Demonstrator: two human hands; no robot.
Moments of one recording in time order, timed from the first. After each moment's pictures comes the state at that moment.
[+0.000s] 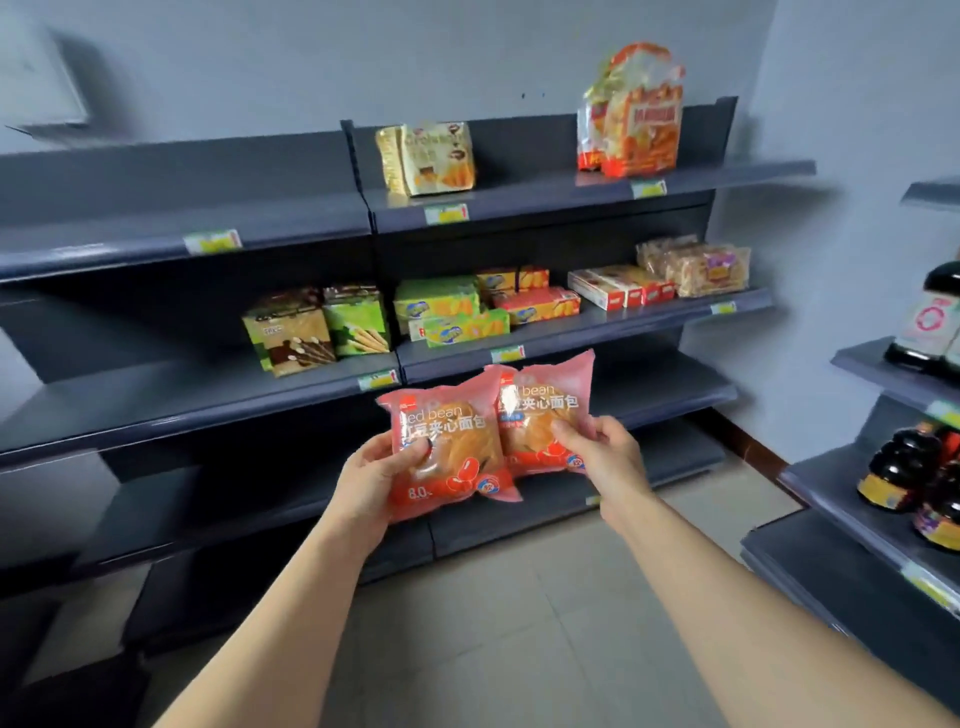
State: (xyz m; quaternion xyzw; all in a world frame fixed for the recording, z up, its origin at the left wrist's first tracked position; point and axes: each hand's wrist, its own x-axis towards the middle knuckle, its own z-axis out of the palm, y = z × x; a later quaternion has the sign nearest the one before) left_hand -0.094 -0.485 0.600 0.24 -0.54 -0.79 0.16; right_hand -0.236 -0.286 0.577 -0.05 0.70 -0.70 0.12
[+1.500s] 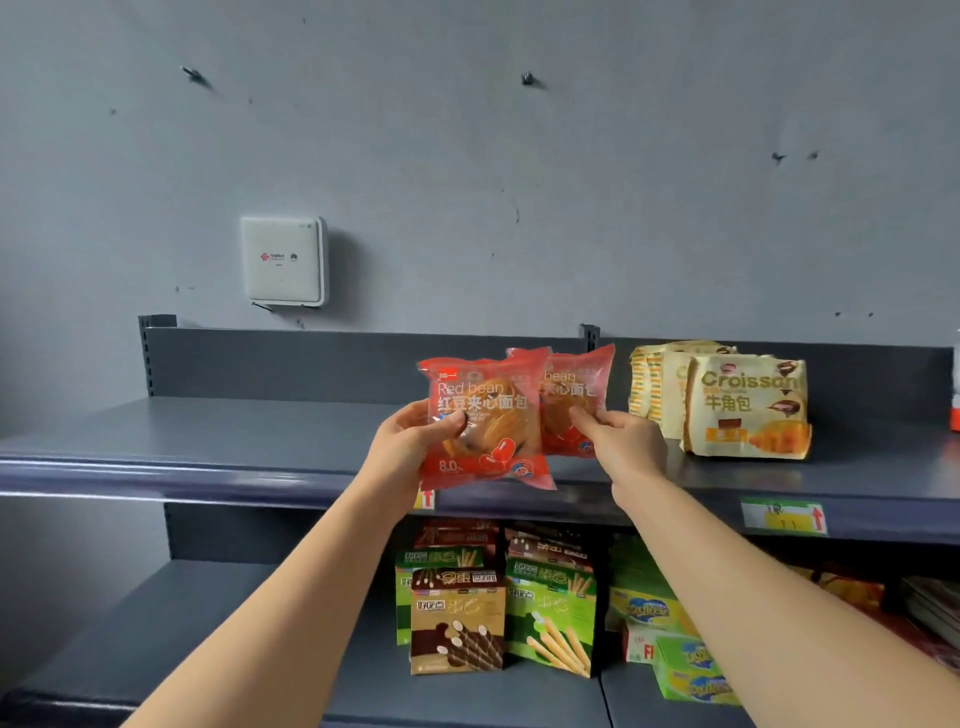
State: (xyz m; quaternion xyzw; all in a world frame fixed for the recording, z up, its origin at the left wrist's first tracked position) left_hand -0.312 -0.962 0.800 0.16 -0.59 -0.69 0.39; right_hand -0.490 -0.829 0.802 -0.22 0.73 -0.64 0.01
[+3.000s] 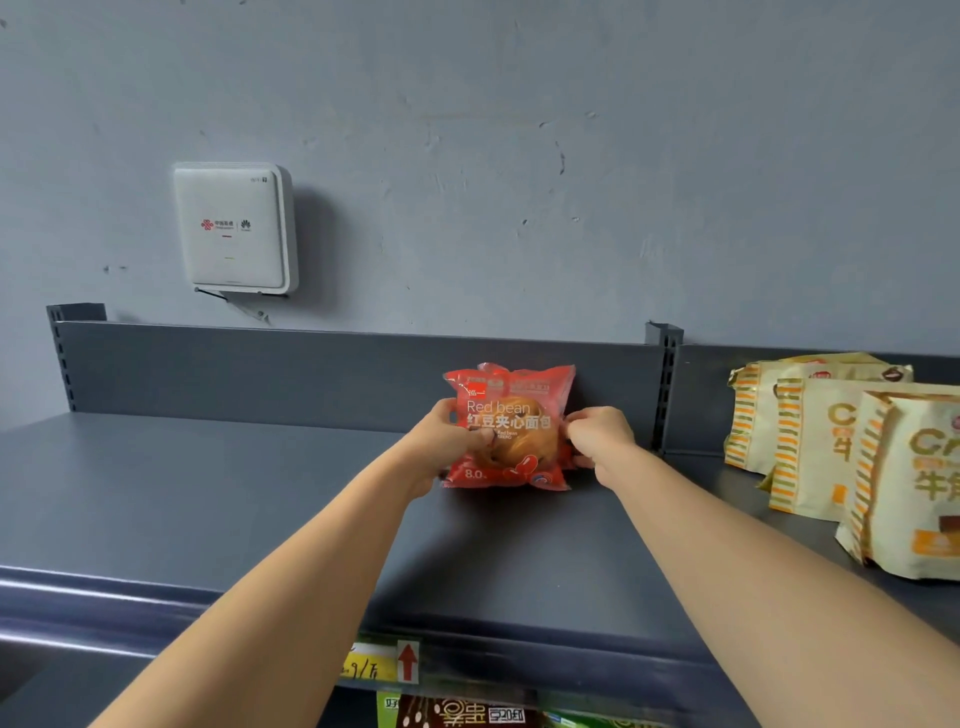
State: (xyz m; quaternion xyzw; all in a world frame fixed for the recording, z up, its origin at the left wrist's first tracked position) left_hand -0.473 -1.147 0.803 0.29 -0.70 -0.59 0.27; right_hand -0.645 -1.059 0.794 -0.24 0.78 -0.57 0.14
